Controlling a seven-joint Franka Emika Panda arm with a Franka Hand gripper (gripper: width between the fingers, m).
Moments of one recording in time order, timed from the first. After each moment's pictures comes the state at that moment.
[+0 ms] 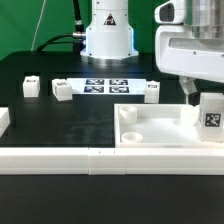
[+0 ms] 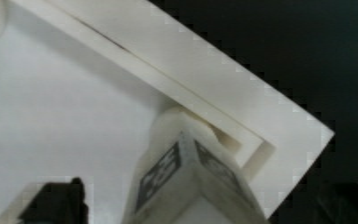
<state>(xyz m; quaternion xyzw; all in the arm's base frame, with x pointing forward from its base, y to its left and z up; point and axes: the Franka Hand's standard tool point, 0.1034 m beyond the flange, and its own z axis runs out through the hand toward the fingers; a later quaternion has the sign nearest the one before) 0.627 0.127 0.073 -0.91 0.41 -0.01 0.05</state>
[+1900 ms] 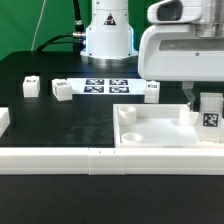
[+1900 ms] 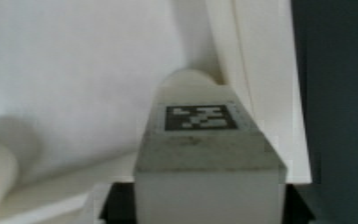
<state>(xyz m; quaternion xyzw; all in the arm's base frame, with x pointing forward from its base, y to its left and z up) 0.634 0.115 0.073 -0.97 0.24 -0.04 0.04</state>
